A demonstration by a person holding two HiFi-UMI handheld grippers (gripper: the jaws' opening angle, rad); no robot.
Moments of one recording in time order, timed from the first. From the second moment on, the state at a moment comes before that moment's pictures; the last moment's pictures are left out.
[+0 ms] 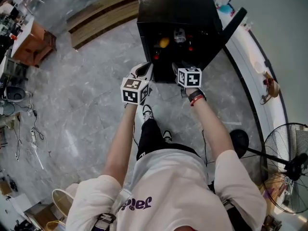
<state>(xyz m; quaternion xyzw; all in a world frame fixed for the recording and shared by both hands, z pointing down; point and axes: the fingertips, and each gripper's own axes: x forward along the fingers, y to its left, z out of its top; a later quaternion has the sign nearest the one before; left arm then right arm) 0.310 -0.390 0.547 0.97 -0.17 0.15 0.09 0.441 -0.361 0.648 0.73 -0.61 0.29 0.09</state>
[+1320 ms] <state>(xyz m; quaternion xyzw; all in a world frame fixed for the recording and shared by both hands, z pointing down) 0.234 -0.304 0.501 0.97 -0.20 0.13 0.08 0.413 -0.205 0.532 0.76 -0.61 0.23 0.07</state>
